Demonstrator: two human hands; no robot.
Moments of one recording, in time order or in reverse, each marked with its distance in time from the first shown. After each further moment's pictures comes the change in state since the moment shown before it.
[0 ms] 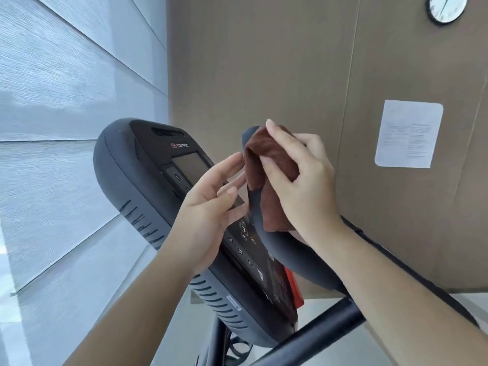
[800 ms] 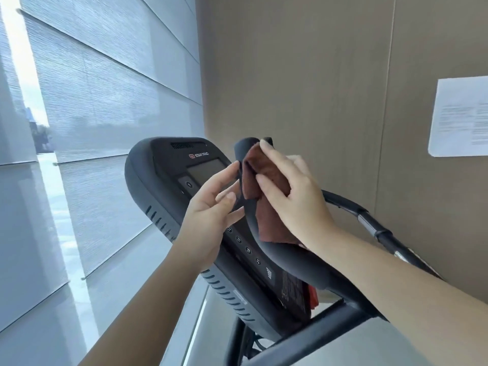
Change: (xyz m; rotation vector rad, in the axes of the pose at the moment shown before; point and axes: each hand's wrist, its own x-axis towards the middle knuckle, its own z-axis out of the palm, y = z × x) left_hand -0.004 0.006 0.021 0.281 0.158 -0.036; right_hand -0.003 0.017 -0.017 0.271 -0.243 0.062
